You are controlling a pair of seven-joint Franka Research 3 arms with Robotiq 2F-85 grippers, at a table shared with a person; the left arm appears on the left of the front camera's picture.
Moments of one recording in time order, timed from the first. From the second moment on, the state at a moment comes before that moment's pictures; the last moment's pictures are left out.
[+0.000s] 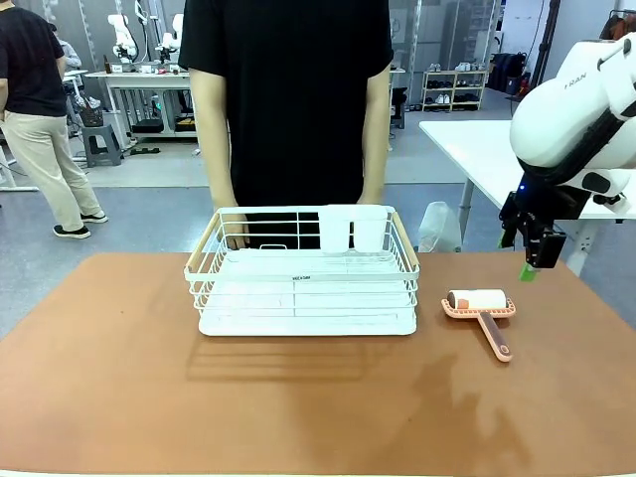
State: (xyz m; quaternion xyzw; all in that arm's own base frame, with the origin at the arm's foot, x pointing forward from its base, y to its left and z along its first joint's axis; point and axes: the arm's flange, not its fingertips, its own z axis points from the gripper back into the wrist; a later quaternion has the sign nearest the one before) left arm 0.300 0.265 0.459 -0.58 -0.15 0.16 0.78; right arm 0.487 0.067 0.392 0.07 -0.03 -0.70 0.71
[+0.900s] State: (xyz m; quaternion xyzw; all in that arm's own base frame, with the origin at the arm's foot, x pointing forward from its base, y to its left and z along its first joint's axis) left arm 0.300 0.265 0.459 -0.58 -0.15 0.16 0.78; right arm 0.487 0.070 0.392 0.07 -0.03 -0.70 0.71
